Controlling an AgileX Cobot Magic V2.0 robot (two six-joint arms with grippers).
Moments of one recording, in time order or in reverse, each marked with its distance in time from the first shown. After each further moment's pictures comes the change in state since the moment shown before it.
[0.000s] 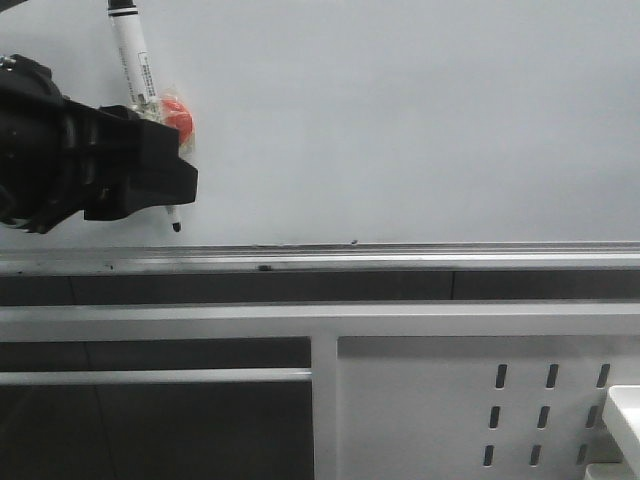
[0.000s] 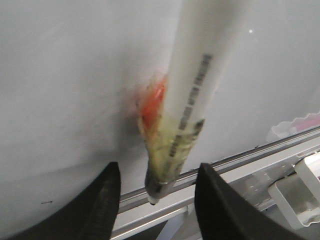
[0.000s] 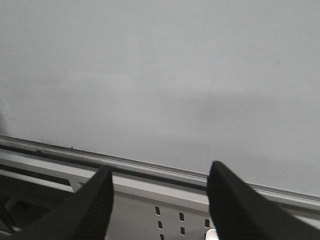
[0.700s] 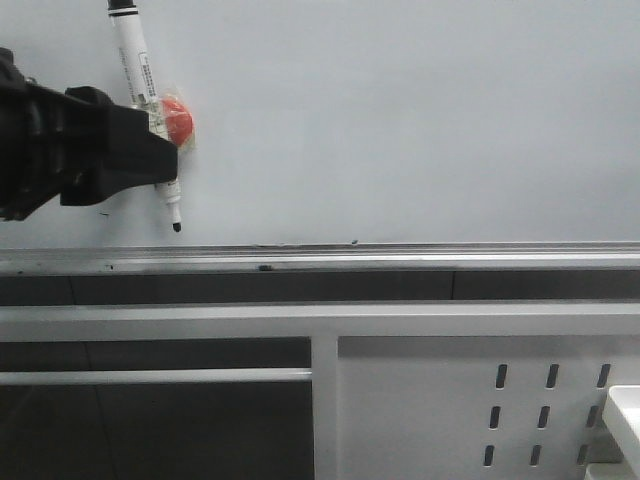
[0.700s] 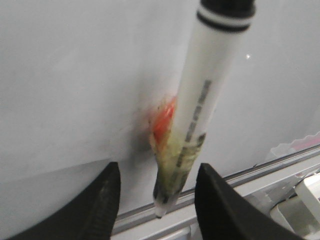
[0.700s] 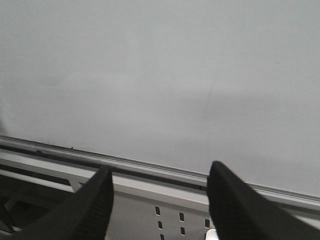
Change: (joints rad) left arm 0.002 -0.041 0.049 -0.001 -0.107 0.004; right arm 0.000 0.000 0.000 0.000 0.000 0.000
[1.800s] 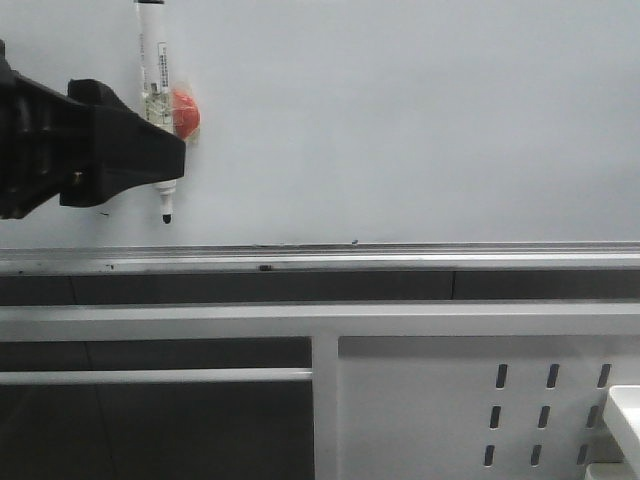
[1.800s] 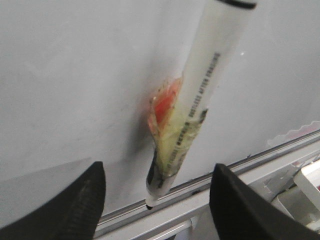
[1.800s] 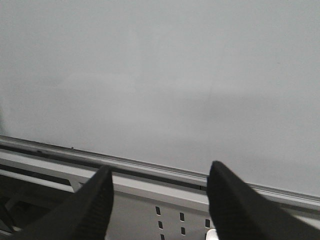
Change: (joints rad) left arm 0.003 -0.022 0.020 0.055 0.002 0.008; right arm 0.000 0.000 0.000 0.000 0.000 0.000
